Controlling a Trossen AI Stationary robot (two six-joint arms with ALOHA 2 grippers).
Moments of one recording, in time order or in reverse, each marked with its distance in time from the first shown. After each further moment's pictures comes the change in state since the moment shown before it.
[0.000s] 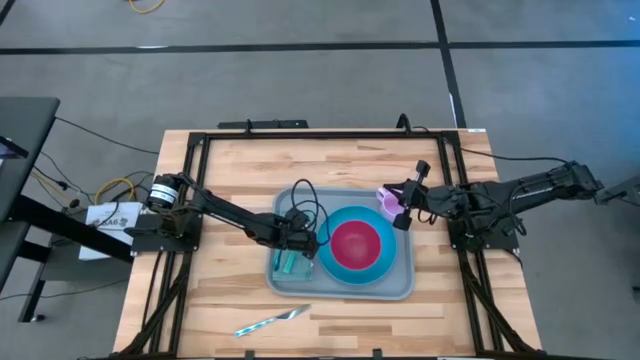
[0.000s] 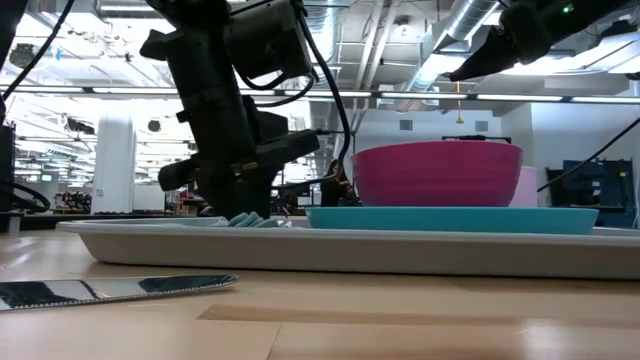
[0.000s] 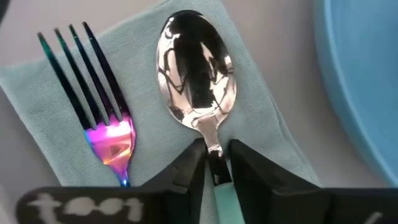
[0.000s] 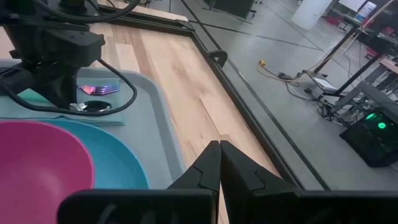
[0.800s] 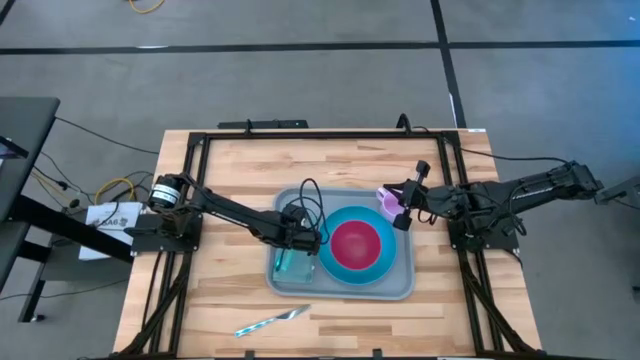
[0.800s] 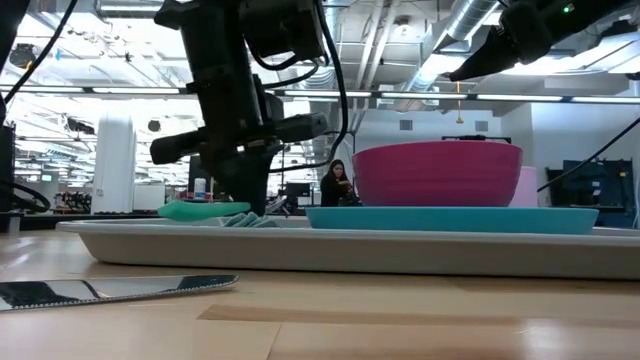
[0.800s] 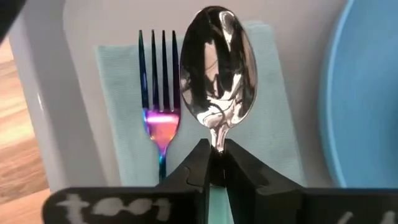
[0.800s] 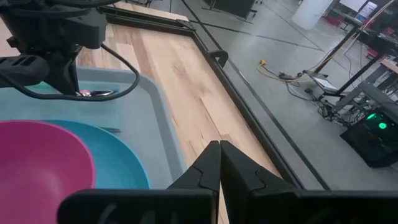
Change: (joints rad) left arm -0.003 0.007 0.149 -0.248 -0.054 -0.255; right arm 0.000 0.000 0.000 -0.001 0.000 0.001
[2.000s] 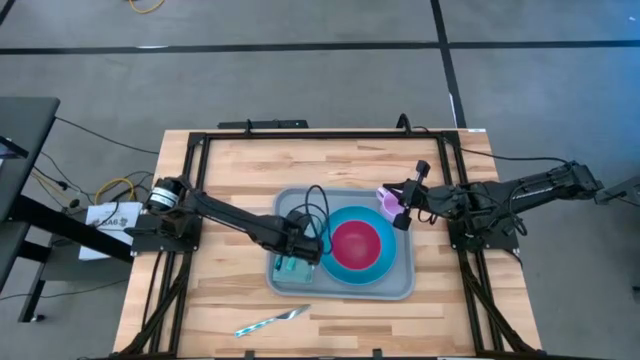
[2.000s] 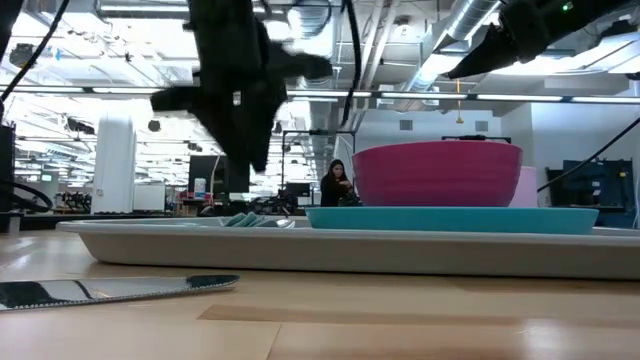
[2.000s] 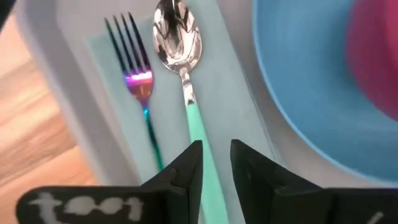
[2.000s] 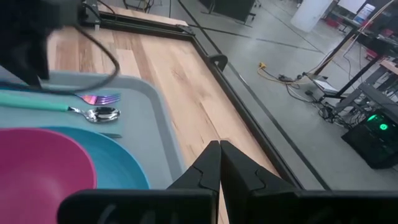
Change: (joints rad) left arm -0.080 -0.002 0.196 -0.244 0.069 0.101; right arm 0.000 0.000 0.000 0.021 0.001 0.000
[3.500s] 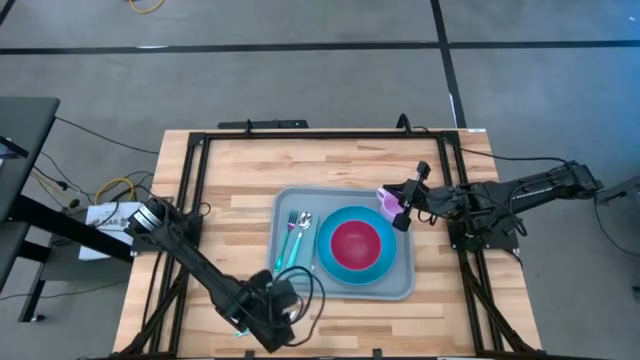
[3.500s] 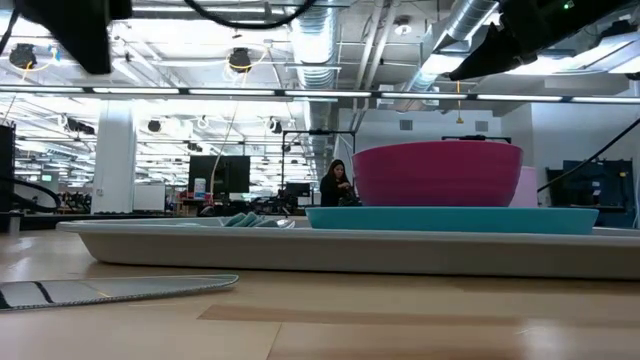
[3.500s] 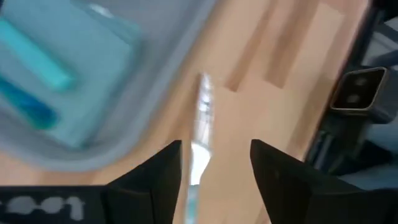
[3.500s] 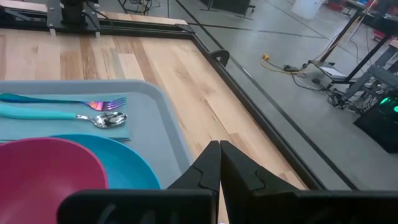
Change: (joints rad) left arm -0.440 0.012 0.088 0.096 0.027 0.170; right arm 0.008 0.000 0.000 -0.017 -0.001 0.105
